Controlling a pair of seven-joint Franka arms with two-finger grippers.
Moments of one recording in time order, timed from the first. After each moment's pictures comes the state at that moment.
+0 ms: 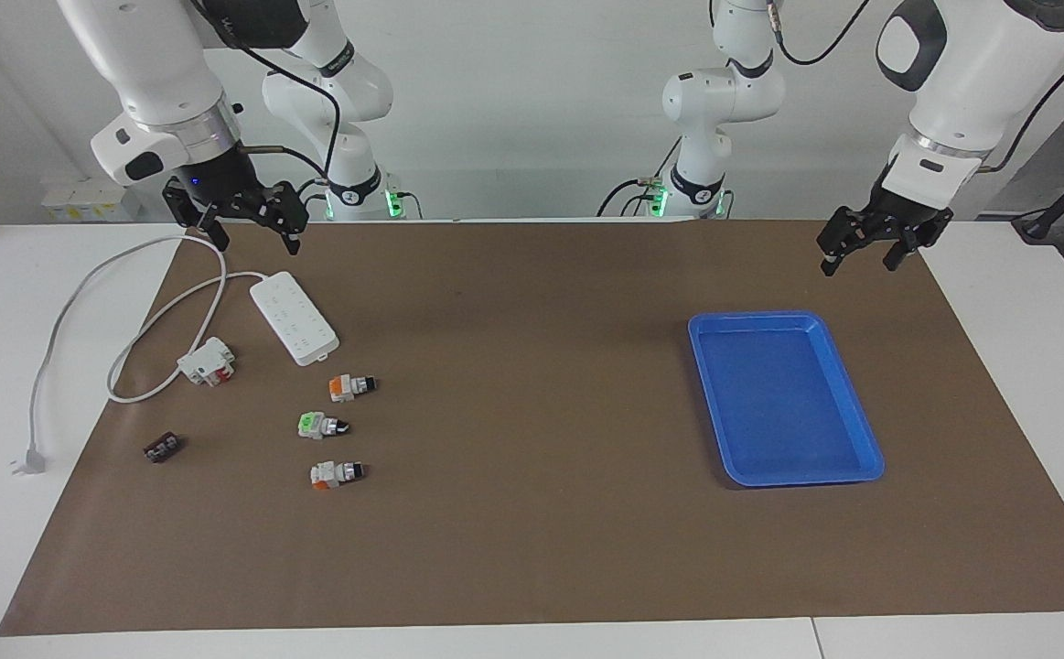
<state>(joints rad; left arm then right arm) 0.03 -0.05 -0.06 -1.70 -0.02 1.72 -0.06 0.02 -0.01 0.04 -1.57 0.01 1.55 0.17</state>
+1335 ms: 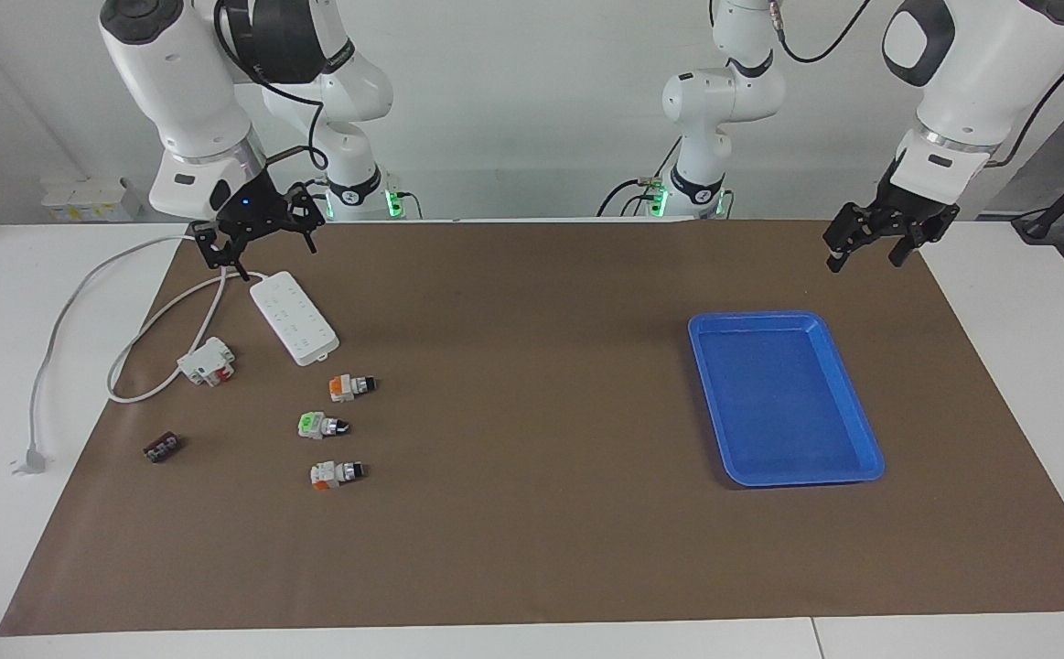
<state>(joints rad) 0.03 -0.05 -0.05 -1.70 -0.02 1.71 -0.06 0.02 -0.10 0.05 -1.83 0.01 1.73 -0.60</state>
